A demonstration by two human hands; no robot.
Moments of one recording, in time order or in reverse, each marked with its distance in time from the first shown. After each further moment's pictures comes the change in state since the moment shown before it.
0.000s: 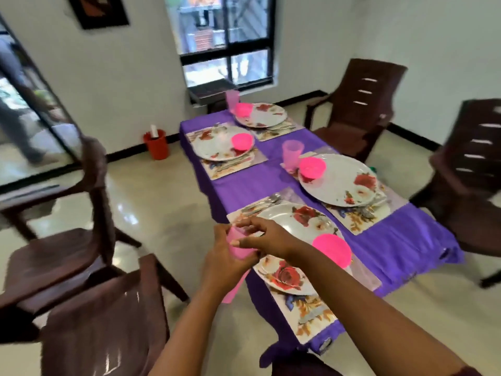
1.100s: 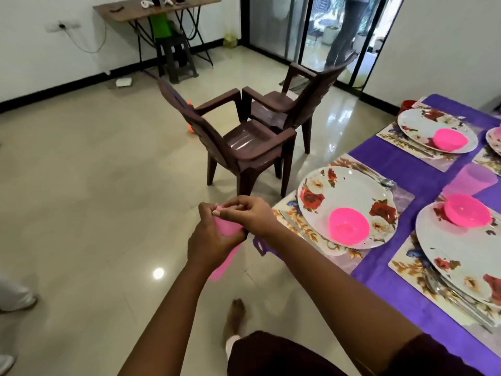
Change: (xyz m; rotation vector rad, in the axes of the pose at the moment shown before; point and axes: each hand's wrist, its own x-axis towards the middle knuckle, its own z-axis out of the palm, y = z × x) left_hand -0.274 0.212 0.278 0.044 1.061 -0.888; right_hand -0.202 0.117 -0.103 -0.351 -1.158 -0.286
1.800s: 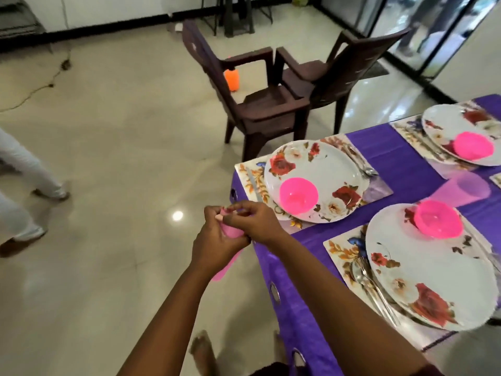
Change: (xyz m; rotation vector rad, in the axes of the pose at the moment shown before) left_hand -0.142 0.107 0.178 -0.080 0.145 -0.312; right_hand -0.127 0.104 -0.142 -0.033 -0.212 0.038
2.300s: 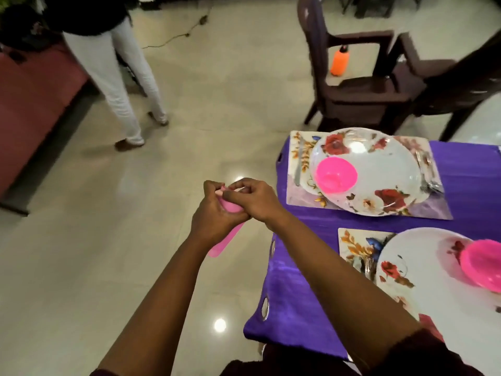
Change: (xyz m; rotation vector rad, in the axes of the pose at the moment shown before) left_hand -0.126 0.020 0.027 -0.042 0.395 -0.285; right_hand -0.073 0.008 0.006 -0.155 -0.453 -0.141
